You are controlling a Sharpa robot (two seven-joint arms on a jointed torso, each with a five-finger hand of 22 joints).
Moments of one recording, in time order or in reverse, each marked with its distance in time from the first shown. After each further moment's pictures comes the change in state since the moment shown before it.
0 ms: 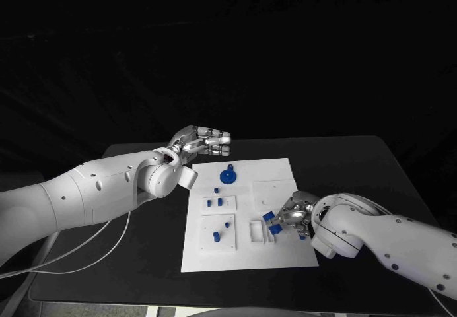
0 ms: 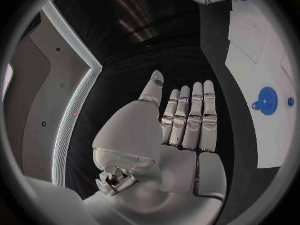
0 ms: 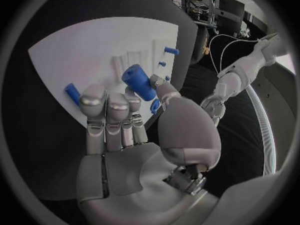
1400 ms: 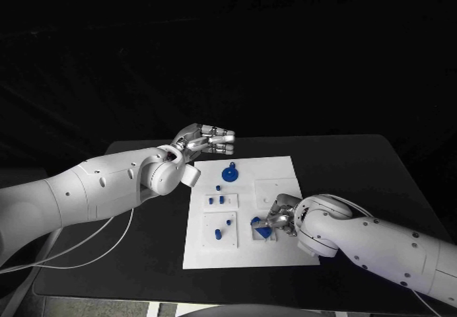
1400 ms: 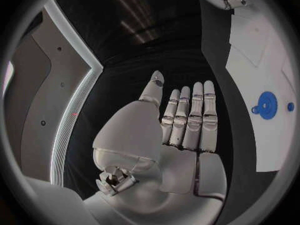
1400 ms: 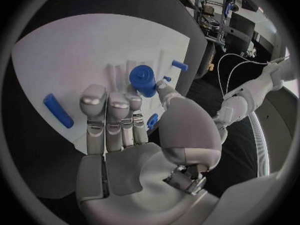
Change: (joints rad) left arm 0.000 0.004 0.000 0.001 0.000 0.021 -0.004; left_hand 0.000 0.000 0.005 0.005 0.000 0.000 0.000 0.000 0.000 -0.011 0.004 0.000 0.000 0.000 0.007 0.000 0.001 0.000 0.000 0.000 0.000 -0.007; right arm 0.007 0.130 -0.061 -0.103 -0.141 0.058 -0.007; right_hand -0.024 -0.025 -0.021 0.215 -0.217 0.030 -0.019 0.006 0.008 -0.002 -0.002 -0.019 -0.025 -0.004 -0.004 -0.013 0.000 0.000 0.000 0.000 -0.010 0.001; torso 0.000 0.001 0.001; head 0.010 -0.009
